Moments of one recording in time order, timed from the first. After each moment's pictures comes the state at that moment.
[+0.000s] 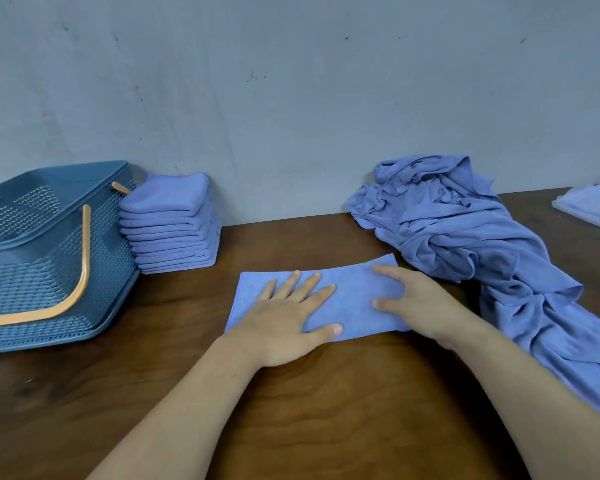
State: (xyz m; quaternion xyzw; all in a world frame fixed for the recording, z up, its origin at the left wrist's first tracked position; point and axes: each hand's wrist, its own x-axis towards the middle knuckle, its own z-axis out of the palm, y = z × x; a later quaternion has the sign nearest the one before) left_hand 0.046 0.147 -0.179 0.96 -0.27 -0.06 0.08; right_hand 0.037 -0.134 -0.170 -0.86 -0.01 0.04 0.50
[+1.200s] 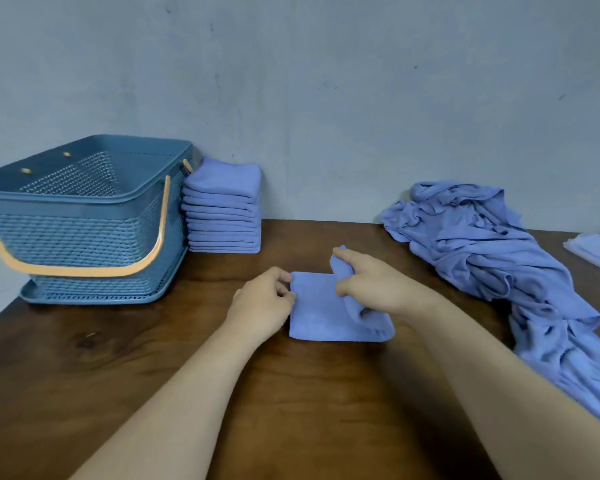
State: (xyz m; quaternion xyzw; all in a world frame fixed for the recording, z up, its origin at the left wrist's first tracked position) left_hand 0.030 0.245 -0.175 0.91 0.01 0.03 0.41; right_hand 0.042 0.023 -0.104 -0.92 -0.07 0.12 0.37
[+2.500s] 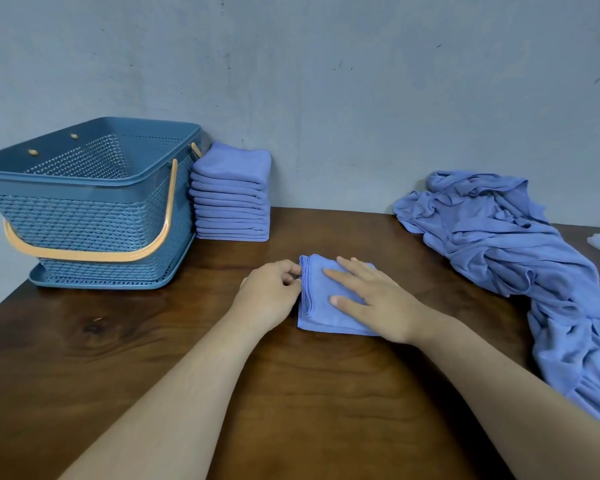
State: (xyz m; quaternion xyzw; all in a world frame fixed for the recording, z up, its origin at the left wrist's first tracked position) left_hand 0.030 0.247 -0.172 0.91 -0.01 0.02 0.41; right_hand 0.044 0.004 -0.169 -0.95 -0.24 0.03 0.17
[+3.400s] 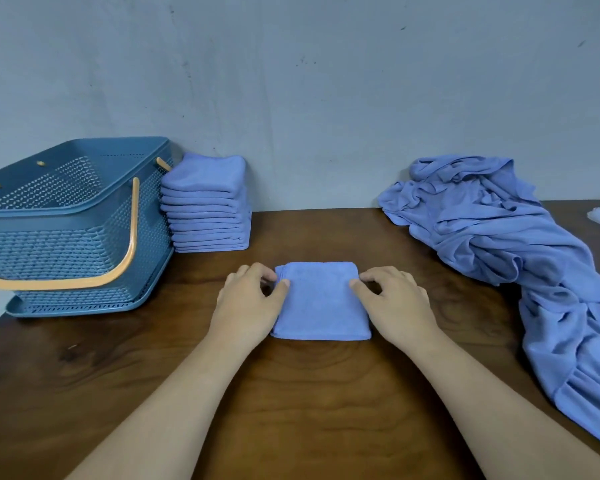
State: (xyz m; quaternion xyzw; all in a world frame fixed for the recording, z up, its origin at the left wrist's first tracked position) left_hand 0.032 0.233 -0.184 0.93 0.02 0.12 0.34; right_hand 0.039 -0.028 -0.188 -0.96 0.01 -0.09 0.28
